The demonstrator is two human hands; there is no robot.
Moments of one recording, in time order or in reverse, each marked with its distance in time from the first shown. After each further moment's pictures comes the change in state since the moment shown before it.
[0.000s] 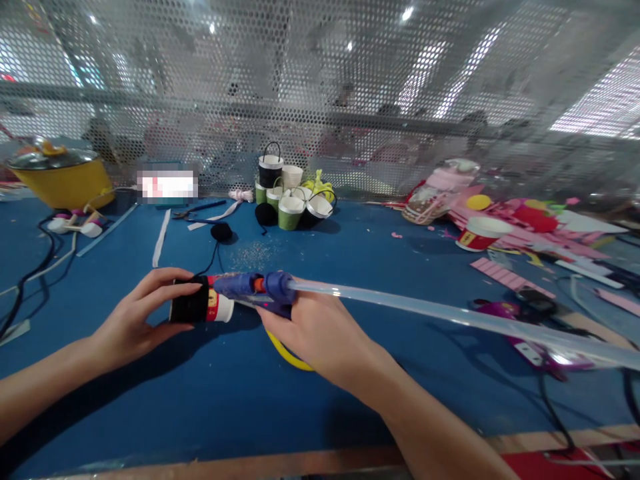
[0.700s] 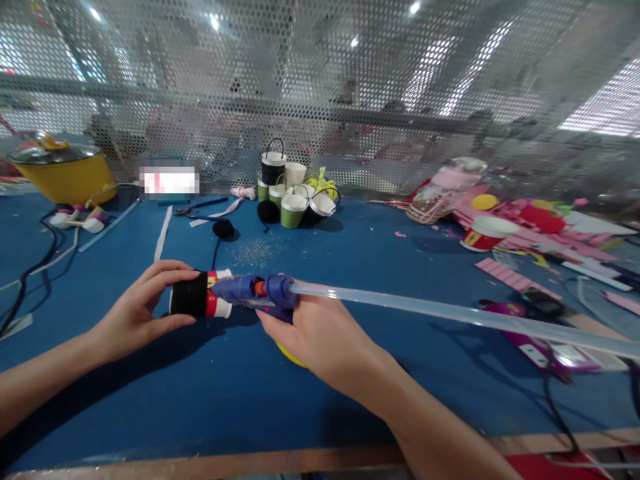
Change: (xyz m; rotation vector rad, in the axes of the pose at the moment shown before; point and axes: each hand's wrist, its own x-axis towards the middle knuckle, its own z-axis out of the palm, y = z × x) left_hand 0.006 0.002 -0.004 -0.204 -0.001 -0.167; right_hand -0.003 0.002 0.004 -0.028 -0.046 0.006
